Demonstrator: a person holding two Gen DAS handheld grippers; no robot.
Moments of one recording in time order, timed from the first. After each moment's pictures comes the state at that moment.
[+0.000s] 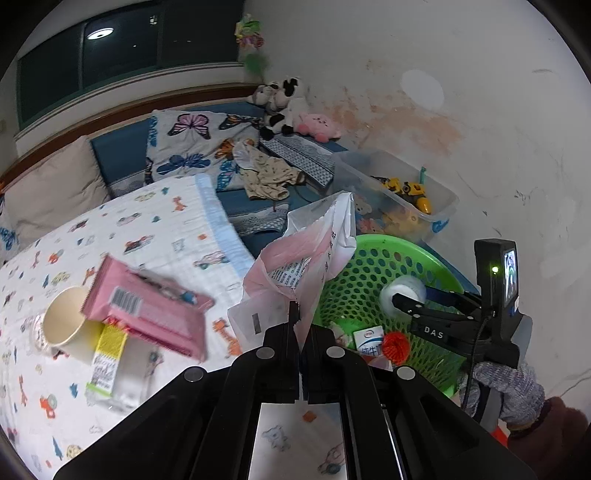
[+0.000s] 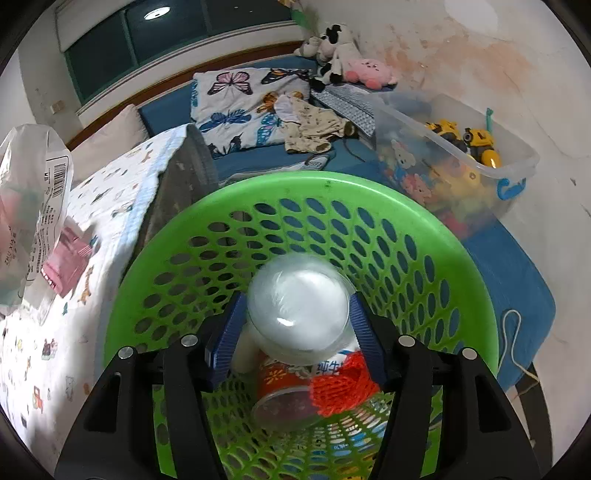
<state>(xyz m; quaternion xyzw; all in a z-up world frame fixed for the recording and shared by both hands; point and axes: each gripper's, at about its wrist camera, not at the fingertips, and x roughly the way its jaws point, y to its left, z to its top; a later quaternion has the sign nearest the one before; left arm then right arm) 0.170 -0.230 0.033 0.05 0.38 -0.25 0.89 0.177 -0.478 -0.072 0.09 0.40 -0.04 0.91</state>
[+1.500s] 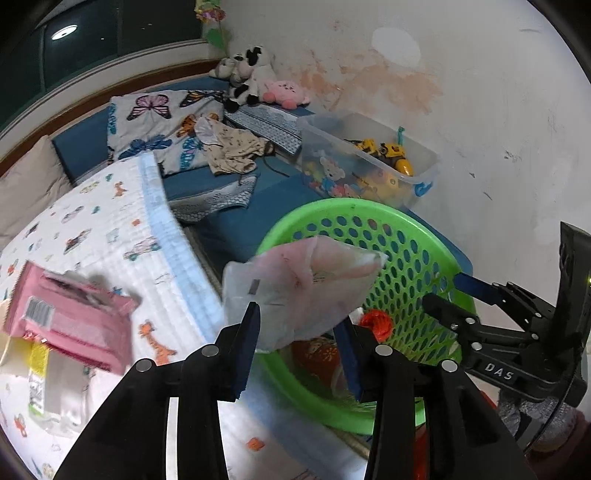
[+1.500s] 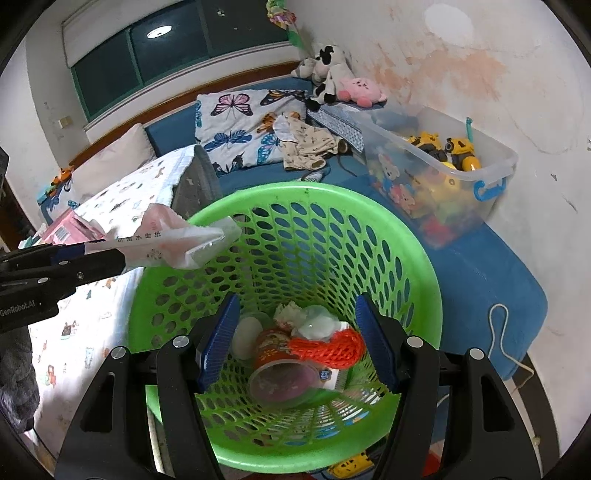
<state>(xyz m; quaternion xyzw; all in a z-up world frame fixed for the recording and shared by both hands) 0.183 -0.289 -0.008 0.09 0.42 -0.28 0.86 0.114 -0.483 -0.044 0.09 0.37 -0.04 0.93</state>
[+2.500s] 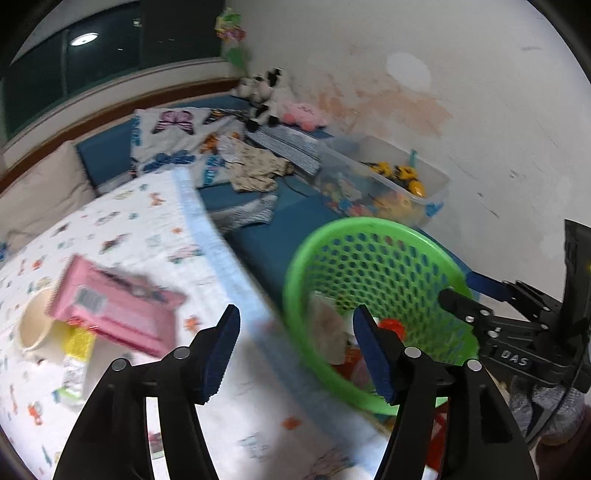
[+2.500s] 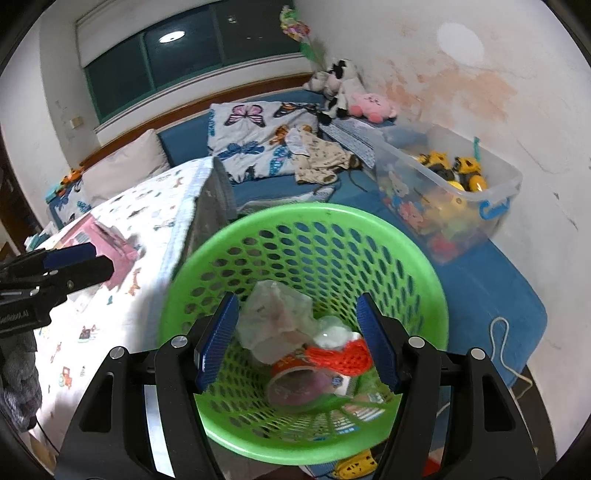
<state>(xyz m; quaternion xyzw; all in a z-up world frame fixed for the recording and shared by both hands) 0.170 -0.247 0.013 0.07 0.38 -0.25 0.89 0.111 -0.463 -0.021 0.08 0.35 -0.02 0.93</state>
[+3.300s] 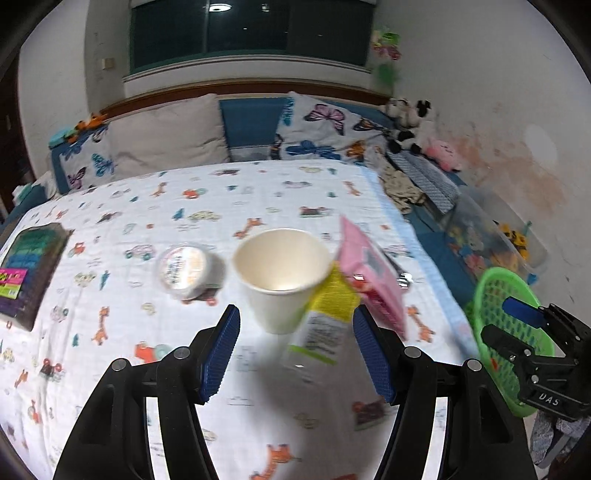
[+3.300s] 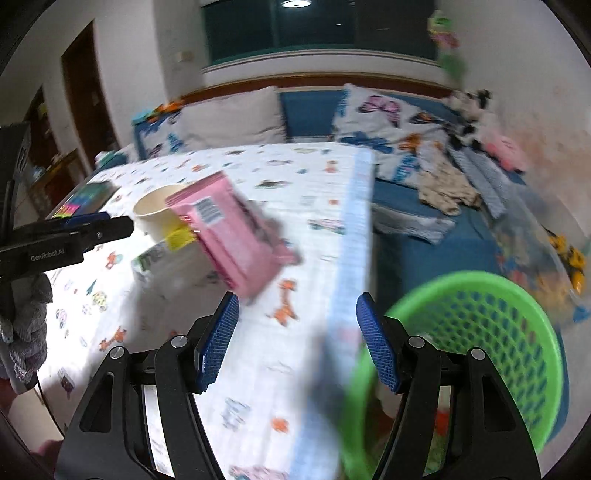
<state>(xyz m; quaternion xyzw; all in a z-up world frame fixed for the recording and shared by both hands) 0.187 -0.056 0.014 -0.02 0.39 -0.04 0.92 0.193 -0.293 -0.012 -0.04 0.36 0.19 0.91</state>
